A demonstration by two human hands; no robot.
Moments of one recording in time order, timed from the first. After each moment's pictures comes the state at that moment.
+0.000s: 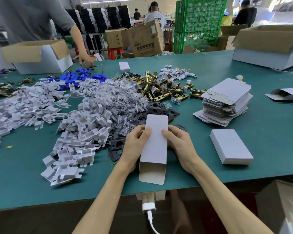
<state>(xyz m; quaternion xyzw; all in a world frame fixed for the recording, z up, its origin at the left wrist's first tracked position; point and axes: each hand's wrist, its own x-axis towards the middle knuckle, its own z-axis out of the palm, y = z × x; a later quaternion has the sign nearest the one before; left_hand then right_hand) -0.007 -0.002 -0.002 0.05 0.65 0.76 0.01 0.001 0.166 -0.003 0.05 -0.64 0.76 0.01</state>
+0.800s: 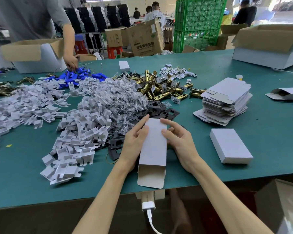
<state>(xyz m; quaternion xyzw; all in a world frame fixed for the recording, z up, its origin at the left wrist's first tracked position) -0.010 -0.005 -0.005 0.06 0.65 0.76 0.01 -0.001 0.167 -0.003 0.05 -0.63 0.77 0.03</state>
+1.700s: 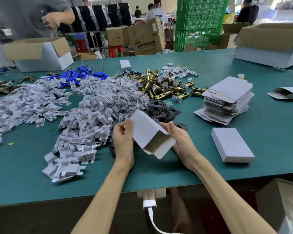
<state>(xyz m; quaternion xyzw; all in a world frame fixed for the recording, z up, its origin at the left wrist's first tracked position) -0.015 -0.011 -0.006 -0.10 0.58 0.79 -0.17 0.002 0.165 0.005 0.06 -0.66 0.75 -0.05</state>
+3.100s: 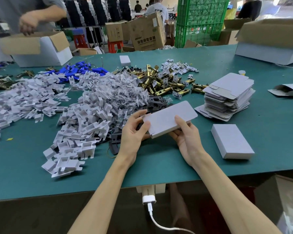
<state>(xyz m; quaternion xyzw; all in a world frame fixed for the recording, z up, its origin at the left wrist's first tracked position) -0.009 -0.004 -0.006 0.07 0.63 0.77 -0.07 -0.003 0.169 0.005 -0.06 -0.46 0.89 0.02</state>
